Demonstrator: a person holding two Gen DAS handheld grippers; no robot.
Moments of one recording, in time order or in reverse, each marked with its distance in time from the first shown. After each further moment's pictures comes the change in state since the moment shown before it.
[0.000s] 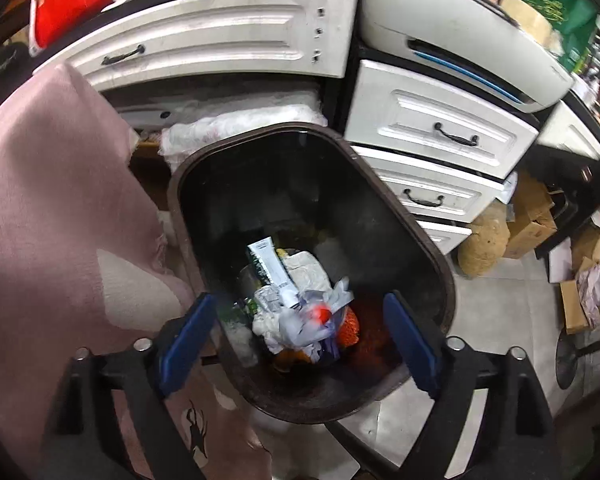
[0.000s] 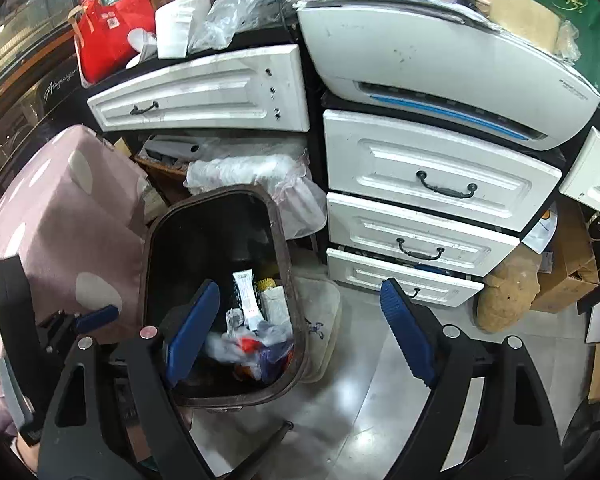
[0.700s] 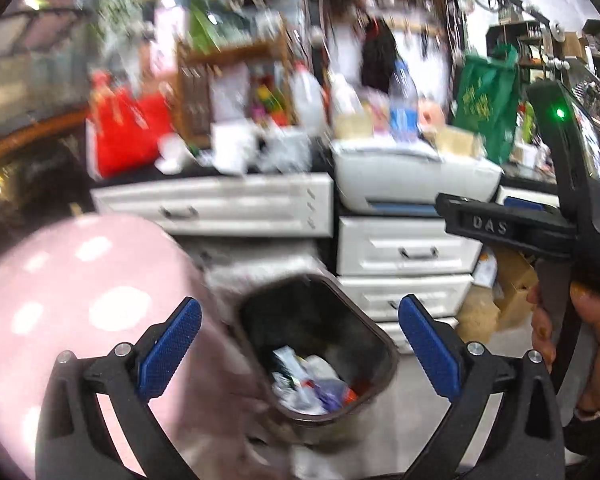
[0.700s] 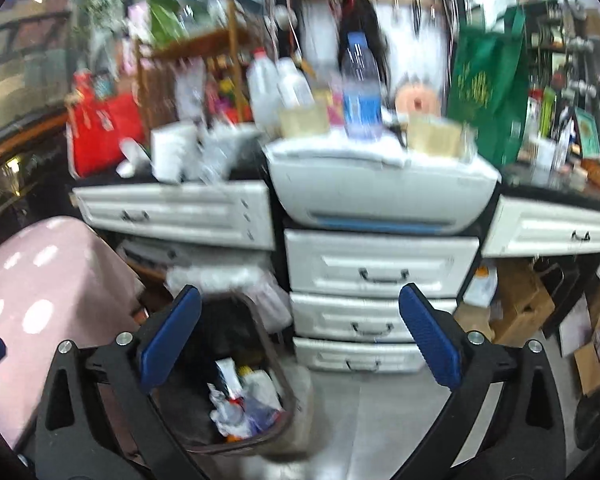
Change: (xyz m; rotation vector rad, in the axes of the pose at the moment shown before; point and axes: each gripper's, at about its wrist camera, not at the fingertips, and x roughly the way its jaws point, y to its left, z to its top) left arm -0.203 -0.018 -0.041 0.072 -0.535 0.126; right arm -0.134 0.037 -0.016 0.055 -0.436 -0.168
